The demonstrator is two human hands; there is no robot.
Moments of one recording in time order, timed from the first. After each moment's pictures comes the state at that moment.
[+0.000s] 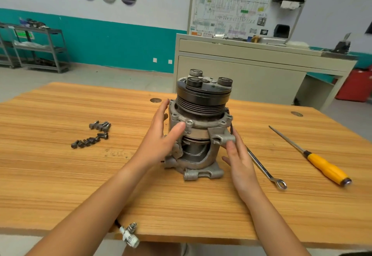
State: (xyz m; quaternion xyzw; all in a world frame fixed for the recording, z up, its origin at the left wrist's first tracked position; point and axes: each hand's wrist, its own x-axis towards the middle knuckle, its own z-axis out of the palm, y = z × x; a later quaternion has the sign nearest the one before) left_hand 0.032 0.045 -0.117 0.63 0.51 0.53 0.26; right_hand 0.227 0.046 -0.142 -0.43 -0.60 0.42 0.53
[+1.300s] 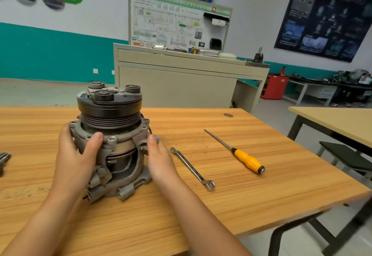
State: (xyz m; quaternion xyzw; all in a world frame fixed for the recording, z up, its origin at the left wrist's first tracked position) left_hand 0.063 0.058 -0.121 0.51 0.51 0.67 0.17; right_hand 0.217 0.062 -0.111 -0.53 -0.59 0.44 0.42
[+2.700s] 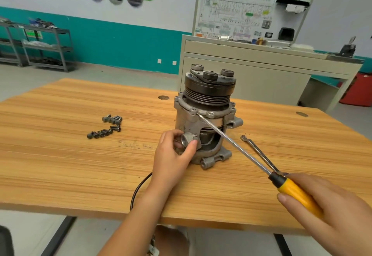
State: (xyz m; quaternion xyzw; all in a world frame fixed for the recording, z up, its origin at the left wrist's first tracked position) left_hand 0.055 0.007 -0.156 0.54 0.56 0.61 0.16; right_hand 0.296 -0.083 -0.074 -0.58 -0.78 0.03 0.22
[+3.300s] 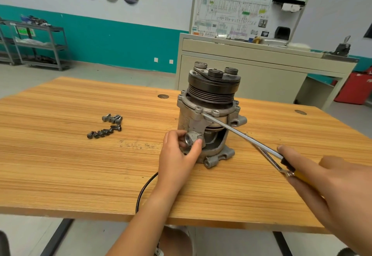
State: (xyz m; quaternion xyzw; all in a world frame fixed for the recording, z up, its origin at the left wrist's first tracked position) left_hand 0.057 0.010 -0.161 0.53 0.55 0.62 0.17; right_hand 0.275 -0.084 -0.051 -0.51 -0.82 -0.23 0.16
